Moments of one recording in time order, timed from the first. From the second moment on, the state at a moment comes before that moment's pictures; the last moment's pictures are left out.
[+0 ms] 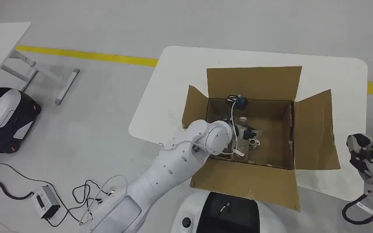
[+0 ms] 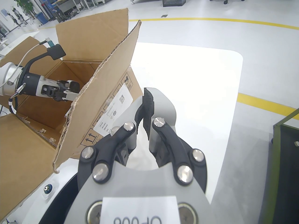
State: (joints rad) left arm 0.77 -1.37 -0.93 -1.54 0.78 0.30 -0.90; right arm -1.47 -0.97 1.72 -2.03 -0.78 -0.30 0.40
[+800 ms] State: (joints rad) left arm 0.58 -1.46 -0.77 -1.28 0.85 0.51 -1.00; right arm -1.47 -0.97 1.72 -2.03 -0.78 -0.30 0.40
